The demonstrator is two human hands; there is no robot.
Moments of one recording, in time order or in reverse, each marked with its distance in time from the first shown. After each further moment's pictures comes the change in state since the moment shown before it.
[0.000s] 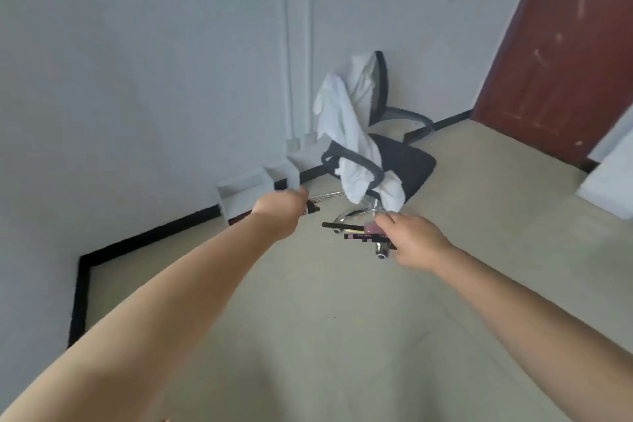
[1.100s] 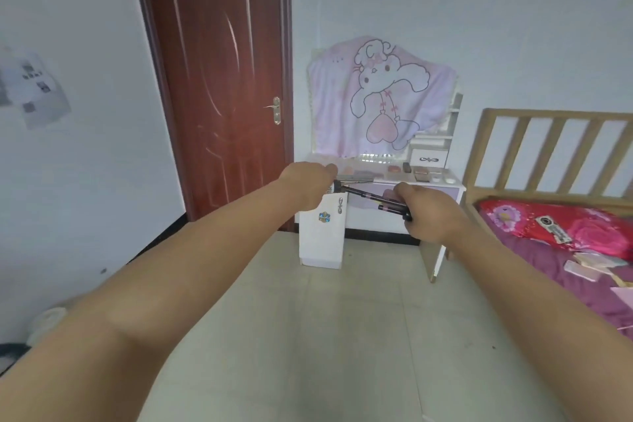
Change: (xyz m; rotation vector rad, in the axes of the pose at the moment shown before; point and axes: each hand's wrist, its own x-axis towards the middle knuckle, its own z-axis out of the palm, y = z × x) left_hand 0.519 0.904 -0.321 0.165 0.492 1.030; right_hand -0.234 0.905 -0.109 -0.067 0.235 1.063
